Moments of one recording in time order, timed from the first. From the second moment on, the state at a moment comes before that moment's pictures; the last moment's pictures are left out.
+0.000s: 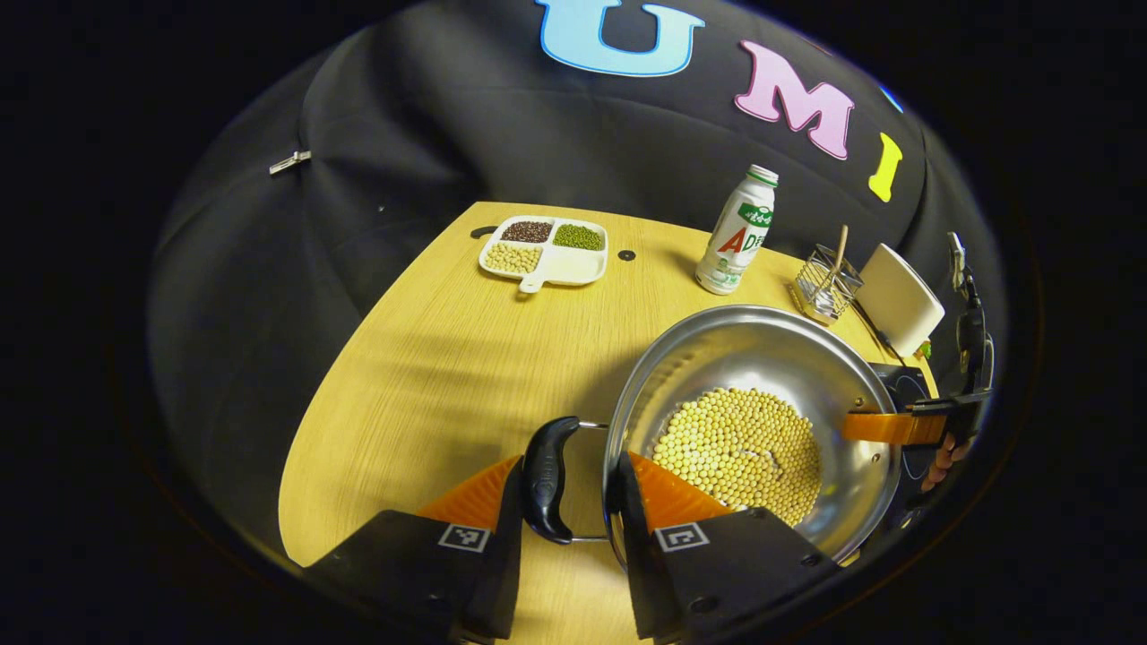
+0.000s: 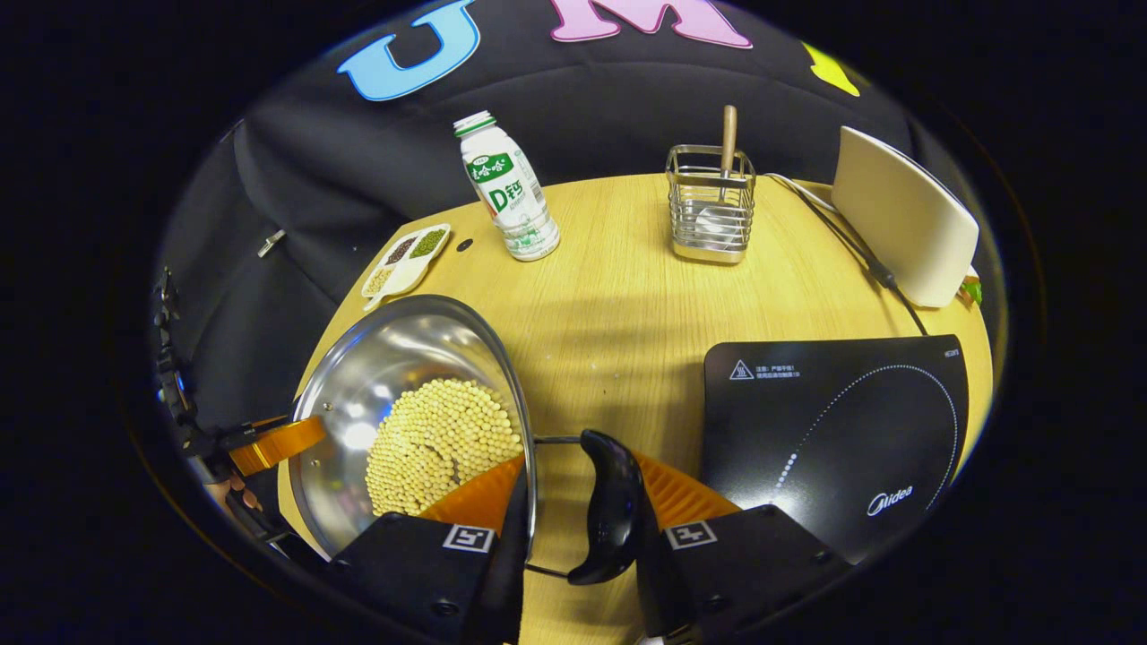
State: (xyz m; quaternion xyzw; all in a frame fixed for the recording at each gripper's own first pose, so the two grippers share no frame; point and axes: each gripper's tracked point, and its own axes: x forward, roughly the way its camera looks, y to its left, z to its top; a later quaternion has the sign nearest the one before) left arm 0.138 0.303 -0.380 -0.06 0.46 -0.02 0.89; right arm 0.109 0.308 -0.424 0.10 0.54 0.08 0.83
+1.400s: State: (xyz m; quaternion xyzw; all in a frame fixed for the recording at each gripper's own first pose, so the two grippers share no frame) left arm 0.113 0.001 -0.294 0.01 0.43 -0.14 0.89; right arm 0.038 -0.004 -0.342 0.15 0.53 -0.01 0.84
